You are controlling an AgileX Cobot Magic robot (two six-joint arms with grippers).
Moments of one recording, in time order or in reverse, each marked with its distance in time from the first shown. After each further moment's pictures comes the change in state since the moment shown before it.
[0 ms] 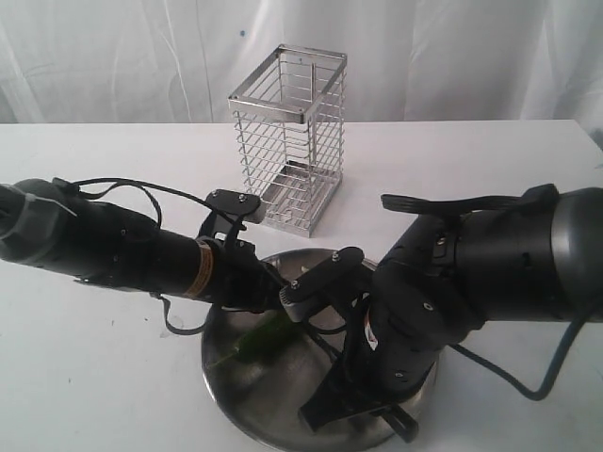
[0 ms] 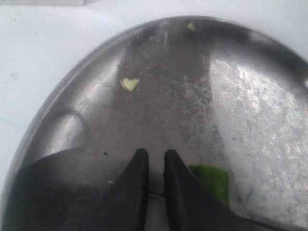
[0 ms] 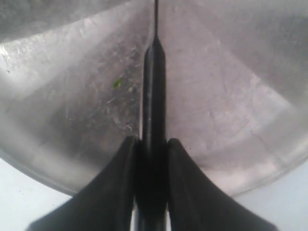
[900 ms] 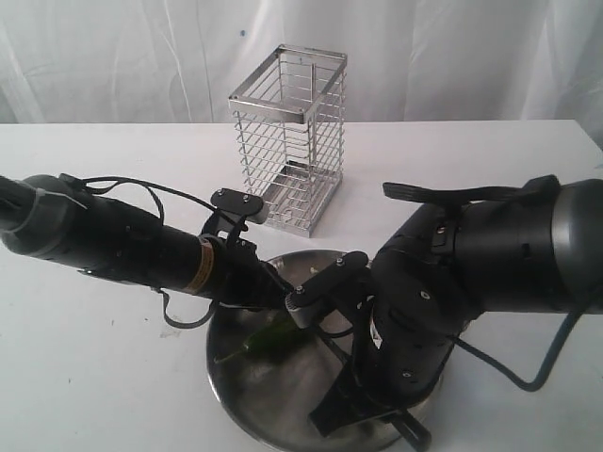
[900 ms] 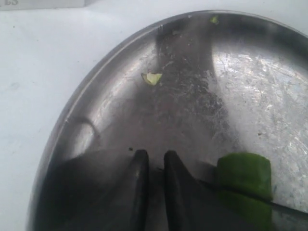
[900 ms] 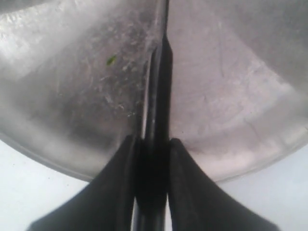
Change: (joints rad) left arm 0.022 0.037 -0.054 0.103 -0.027 -0.025; right arm -0.002 0.000 -0.020 0.041 0.106 -0.051
